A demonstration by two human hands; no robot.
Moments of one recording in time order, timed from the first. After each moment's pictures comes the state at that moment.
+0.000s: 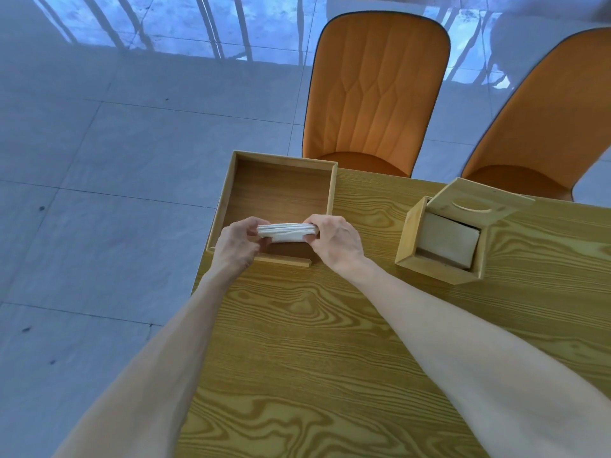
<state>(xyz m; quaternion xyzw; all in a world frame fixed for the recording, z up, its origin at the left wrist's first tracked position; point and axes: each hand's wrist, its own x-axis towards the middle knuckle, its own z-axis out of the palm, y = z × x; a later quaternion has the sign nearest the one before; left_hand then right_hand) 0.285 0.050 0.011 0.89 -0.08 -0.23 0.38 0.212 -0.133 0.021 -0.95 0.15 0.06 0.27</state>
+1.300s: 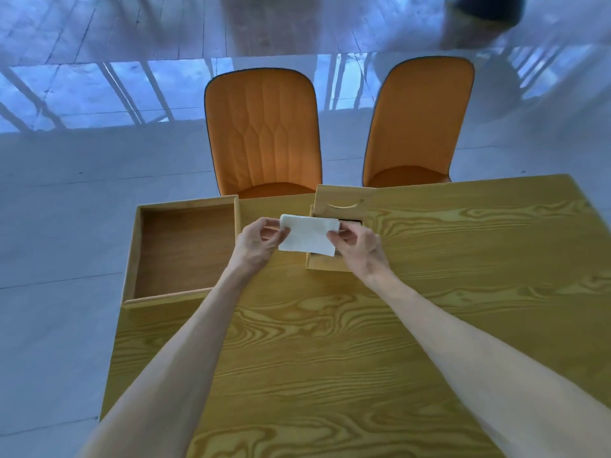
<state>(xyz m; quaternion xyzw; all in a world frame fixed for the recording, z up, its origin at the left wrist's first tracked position) 0.214 -0.119 0.063 0.80 -0.20 -0.30 0.48 0.066 -0.274 0.076 -0.80 0.38 -0.10 0.45</state>
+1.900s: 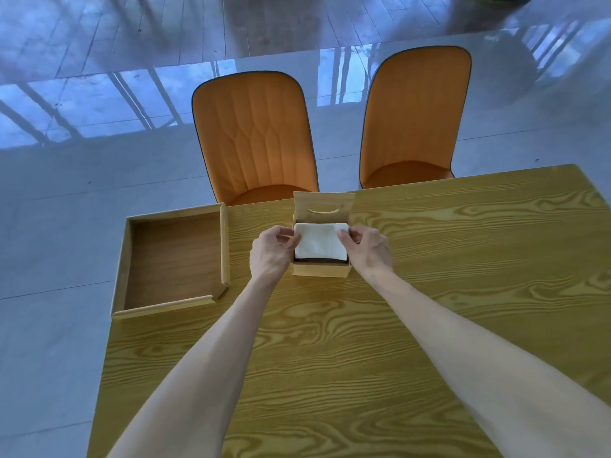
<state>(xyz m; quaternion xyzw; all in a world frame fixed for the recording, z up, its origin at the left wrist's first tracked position) 0.171 -0.189 0.064 0.87 -0.12 -0.25 0.40 0.051 -0.325 0.062 -0.81 0.45 -0.06 0.37</state>
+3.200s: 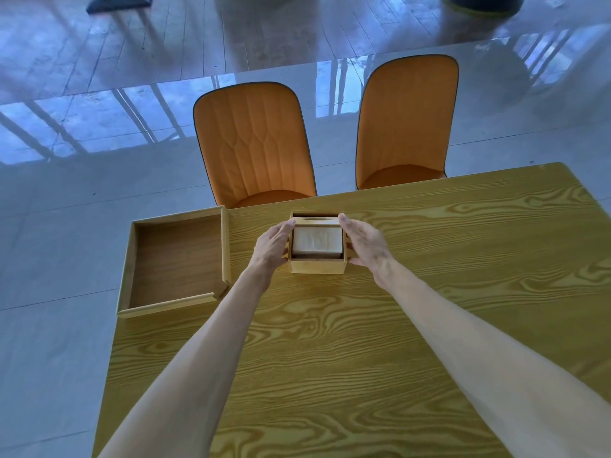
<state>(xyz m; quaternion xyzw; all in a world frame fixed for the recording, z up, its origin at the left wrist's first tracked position) 0.161 -0.181 0.088 0.74 -0.03 -0.41 0.53 0.033 -0.326 0.080 -0.60 0.45 -0.05 0.66</state>
